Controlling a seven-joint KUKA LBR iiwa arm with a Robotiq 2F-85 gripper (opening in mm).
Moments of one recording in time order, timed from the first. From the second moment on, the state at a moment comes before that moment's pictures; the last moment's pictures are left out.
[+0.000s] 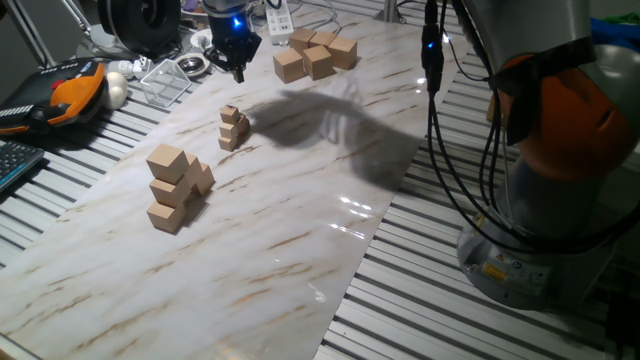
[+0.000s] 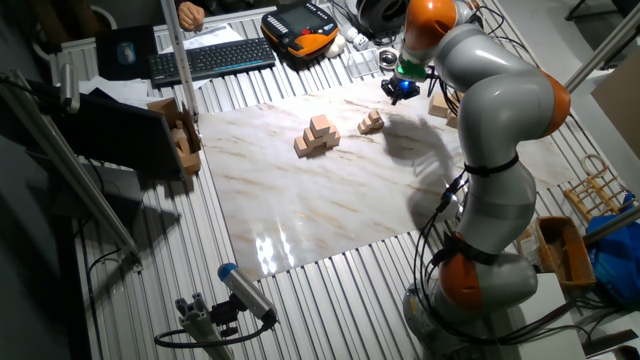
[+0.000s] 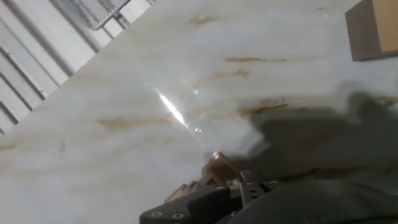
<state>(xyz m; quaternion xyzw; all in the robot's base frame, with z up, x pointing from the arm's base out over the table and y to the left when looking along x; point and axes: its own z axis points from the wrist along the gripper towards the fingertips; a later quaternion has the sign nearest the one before) 0.654 -0.106 0.148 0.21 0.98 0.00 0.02</state>
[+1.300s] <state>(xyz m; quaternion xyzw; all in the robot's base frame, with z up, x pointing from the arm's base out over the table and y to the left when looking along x) 0.652 -0.106 0.148 0.08 1.00 -0.01 0.02</state>
